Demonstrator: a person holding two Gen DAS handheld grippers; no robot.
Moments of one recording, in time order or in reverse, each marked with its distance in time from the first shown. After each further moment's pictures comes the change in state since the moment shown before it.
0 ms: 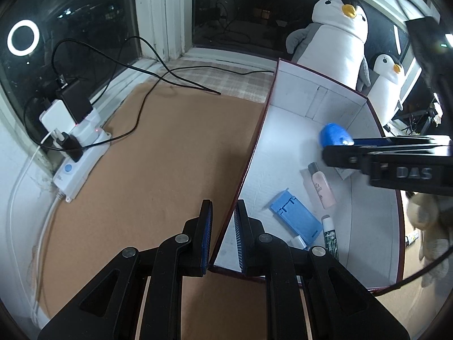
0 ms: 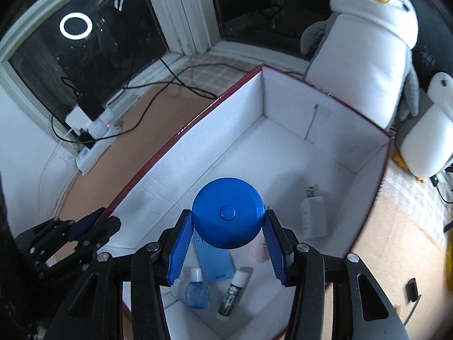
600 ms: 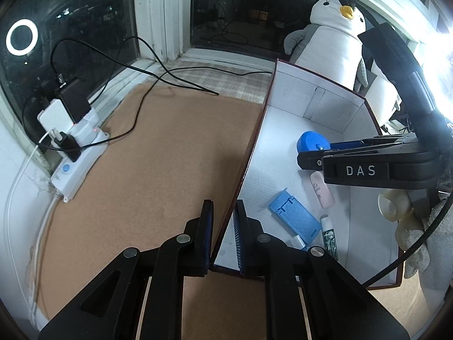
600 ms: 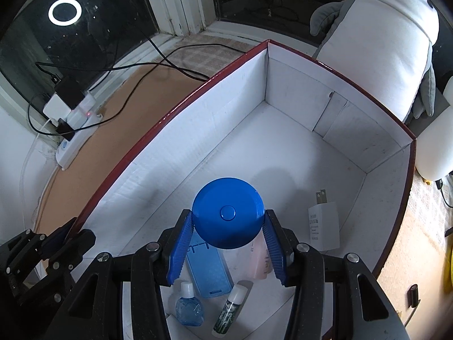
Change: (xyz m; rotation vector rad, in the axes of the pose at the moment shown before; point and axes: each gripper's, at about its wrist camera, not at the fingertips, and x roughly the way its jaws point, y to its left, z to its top) left arm 0.000 0.001 0.000 -0.001 -0.004 -0.014; right arm 0.038 0.003 0.010 -0.010 0.070 -0.050
